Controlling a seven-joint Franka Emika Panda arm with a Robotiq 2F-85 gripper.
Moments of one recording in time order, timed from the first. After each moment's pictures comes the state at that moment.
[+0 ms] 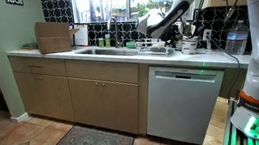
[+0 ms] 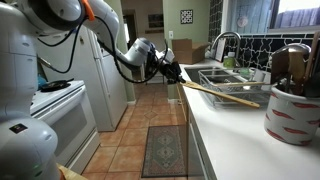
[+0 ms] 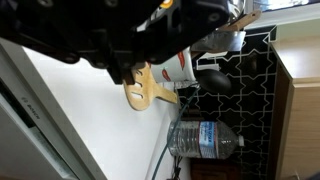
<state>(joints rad) 0.00 0.25 -0.11 -1.84 -1.03 1.42 0.59</state>
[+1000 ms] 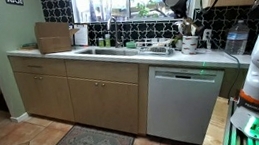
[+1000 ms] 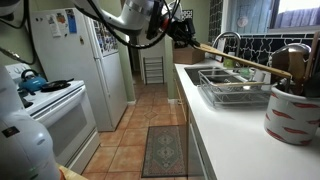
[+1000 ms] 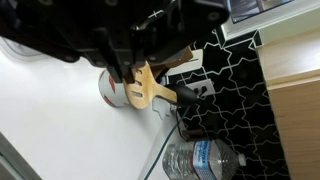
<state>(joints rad) -0.11 -0.08 -0.15 -1.81 -1.00 1.59 0.27</state>
